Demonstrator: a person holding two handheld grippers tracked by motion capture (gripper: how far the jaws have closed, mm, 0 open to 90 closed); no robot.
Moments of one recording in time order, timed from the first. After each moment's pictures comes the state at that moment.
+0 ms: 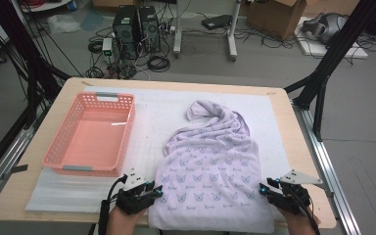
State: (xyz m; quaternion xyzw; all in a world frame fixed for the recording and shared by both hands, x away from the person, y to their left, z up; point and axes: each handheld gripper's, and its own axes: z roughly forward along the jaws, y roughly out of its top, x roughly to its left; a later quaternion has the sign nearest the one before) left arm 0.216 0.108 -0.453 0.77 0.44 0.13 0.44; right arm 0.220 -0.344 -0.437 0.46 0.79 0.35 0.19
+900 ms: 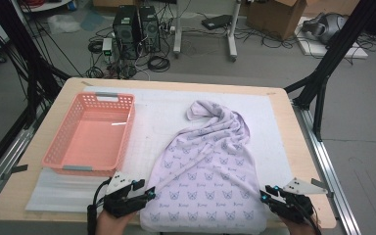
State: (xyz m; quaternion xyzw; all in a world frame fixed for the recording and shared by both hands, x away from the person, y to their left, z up) left arm 0.215 0.135 -0.450 0.74 0.45 0.13 0.48; right arm 0.198 -0.345 -0.436 0.44 0.79 0.38 0.18
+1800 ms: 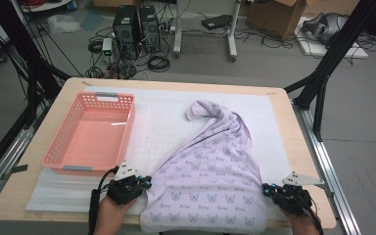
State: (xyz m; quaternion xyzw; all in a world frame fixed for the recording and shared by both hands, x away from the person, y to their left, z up) left arm 0.230 0.137 -0.452 0.78 0.43 0.13 0.43; right arm 0.214 -0.357 -0.445 0.45 0.80 0.37 0.15
